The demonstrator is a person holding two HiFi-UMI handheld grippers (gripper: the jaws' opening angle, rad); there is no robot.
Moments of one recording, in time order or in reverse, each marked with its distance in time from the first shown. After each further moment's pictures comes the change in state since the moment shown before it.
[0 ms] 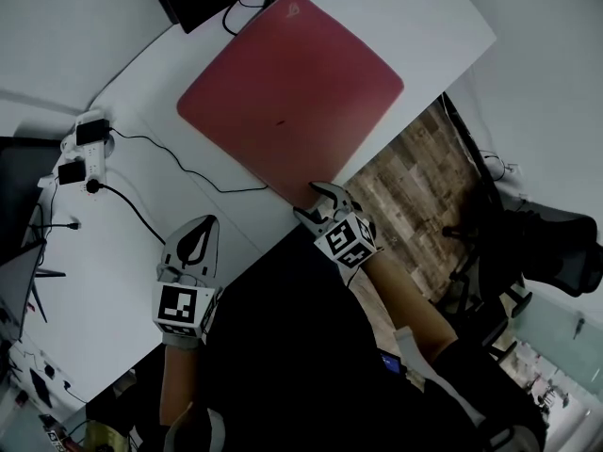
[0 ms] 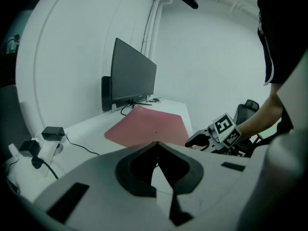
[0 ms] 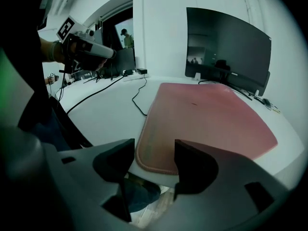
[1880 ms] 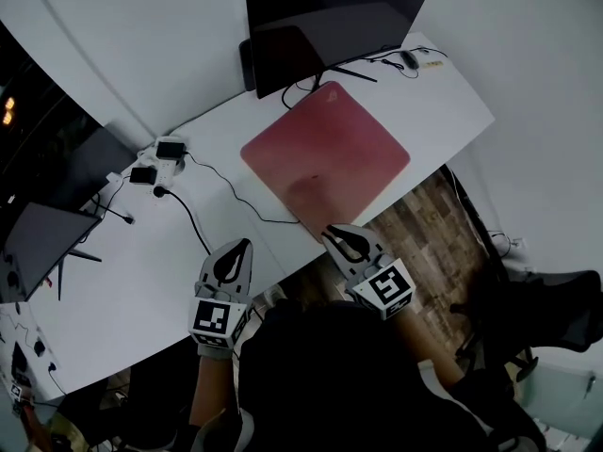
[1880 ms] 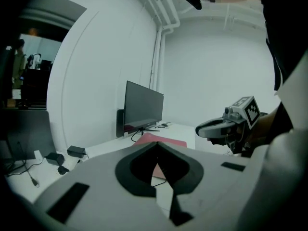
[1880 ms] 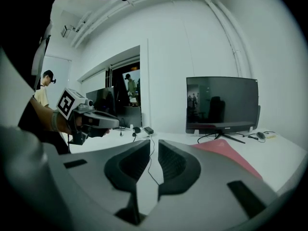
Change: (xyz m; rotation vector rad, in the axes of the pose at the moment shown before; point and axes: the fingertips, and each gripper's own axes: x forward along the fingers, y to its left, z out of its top) left arm -0.106 -0.034 0.073 -0.026 -0.285 0.170; right arm -0.180 0.048 0.183 0.025 -0.499 -0.006
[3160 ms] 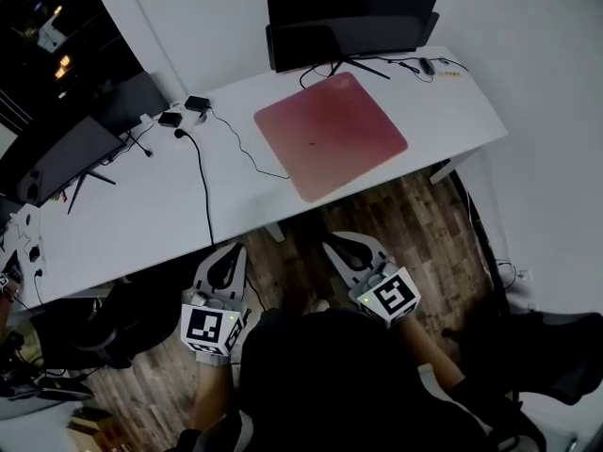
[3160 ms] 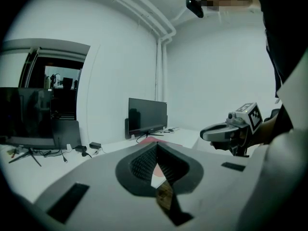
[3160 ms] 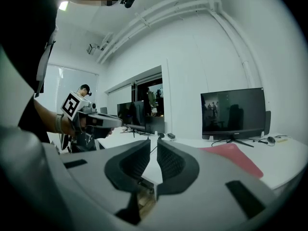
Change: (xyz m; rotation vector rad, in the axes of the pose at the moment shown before) left arm -0.123 -0.184 0.005 0.010 -0.070 0.263; right arm -0.185 0.062 -0.026 -0.051 -0.142 0.244
